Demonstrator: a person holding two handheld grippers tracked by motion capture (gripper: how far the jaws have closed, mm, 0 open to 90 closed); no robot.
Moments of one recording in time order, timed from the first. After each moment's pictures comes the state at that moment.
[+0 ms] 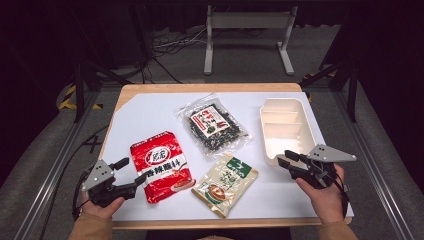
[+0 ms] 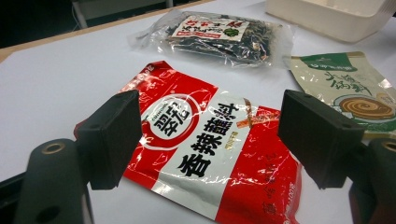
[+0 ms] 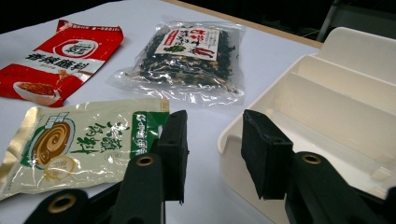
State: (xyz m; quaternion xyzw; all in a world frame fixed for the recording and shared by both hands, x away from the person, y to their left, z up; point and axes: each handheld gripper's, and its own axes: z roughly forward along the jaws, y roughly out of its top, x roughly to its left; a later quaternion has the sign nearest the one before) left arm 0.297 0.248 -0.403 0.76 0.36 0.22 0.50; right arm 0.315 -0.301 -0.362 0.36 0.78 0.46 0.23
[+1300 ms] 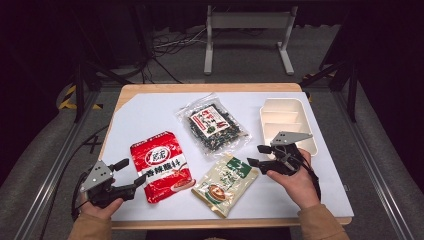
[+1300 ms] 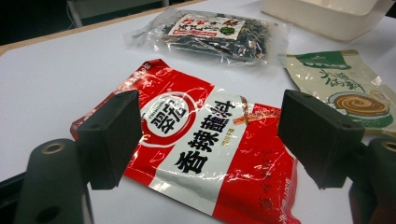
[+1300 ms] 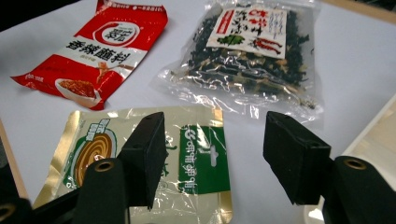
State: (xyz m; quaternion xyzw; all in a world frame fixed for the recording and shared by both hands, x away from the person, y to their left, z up) left arm 0.297 0.251 -0.404 0.76 0.36 0.22 0.49; right arm 0.359 -0.234 -0.363 0.34 0.83 0.42 0.13
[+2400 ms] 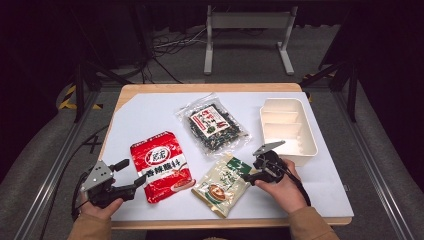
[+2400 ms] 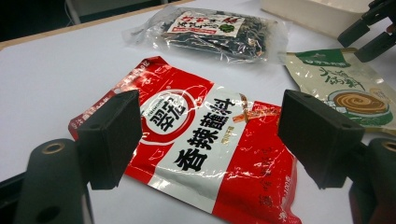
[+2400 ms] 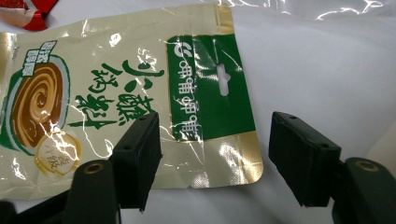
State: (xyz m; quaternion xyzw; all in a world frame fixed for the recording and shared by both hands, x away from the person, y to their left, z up) left arm 0.297 0.251 -0.406 0.76 0.36 0.22 0.49; right arm 0.369 -0.211 -0.418 0.40 0.87 0.29 0.08
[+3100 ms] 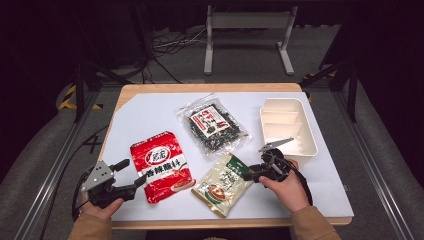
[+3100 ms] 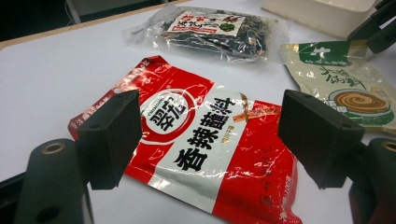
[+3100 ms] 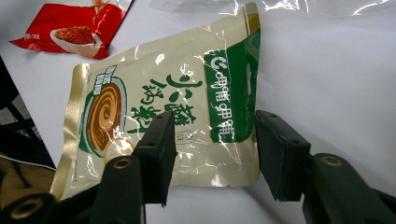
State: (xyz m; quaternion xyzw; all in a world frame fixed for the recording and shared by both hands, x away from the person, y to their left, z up) left arm 0.297 0.250 -0.406 0.76 0.36 0.21 0.49; right arm 0.370 -0.223 -0.411 0.41 0.84 0.35 -0.01
